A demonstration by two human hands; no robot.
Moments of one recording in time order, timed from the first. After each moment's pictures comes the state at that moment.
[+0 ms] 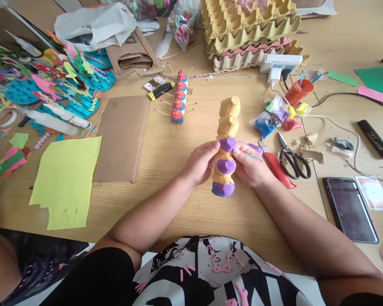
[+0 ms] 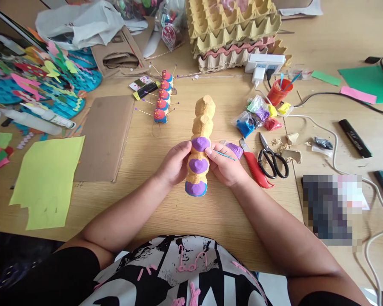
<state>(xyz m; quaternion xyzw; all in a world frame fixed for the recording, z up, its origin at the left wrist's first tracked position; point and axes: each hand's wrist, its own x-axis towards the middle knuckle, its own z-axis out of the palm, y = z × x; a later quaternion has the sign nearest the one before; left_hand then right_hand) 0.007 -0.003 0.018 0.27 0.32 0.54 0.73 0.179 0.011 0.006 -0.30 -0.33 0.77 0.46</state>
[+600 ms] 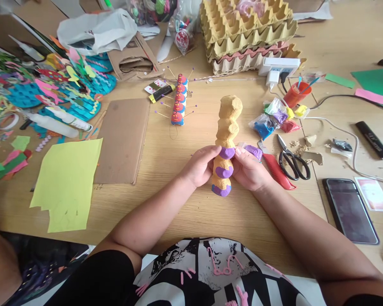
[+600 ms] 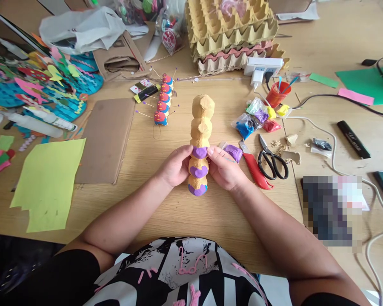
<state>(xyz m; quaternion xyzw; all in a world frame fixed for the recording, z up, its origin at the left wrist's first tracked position) 0.001 -0.001 0.012 0.27 0.31 0.49 0.77 0.178 0.008 0.002 -0.29 -0.34 0.78 0.44</state>
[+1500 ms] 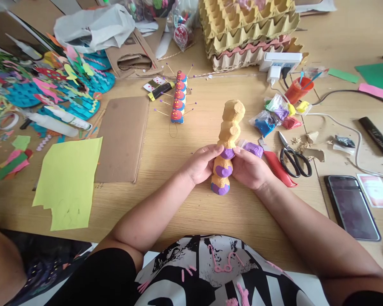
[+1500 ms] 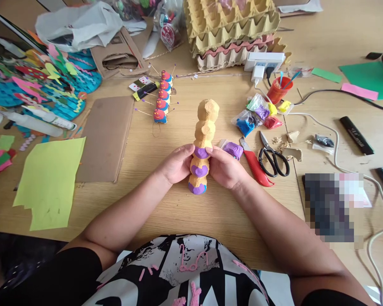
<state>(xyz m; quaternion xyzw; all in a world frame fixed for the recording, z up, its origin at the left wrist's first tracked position) -0.004 0.003 0.016 0.27 0.33 0.43 0.80 0.178 0.007 0.019 -0.31 -0.32 0.81 0.38</state>
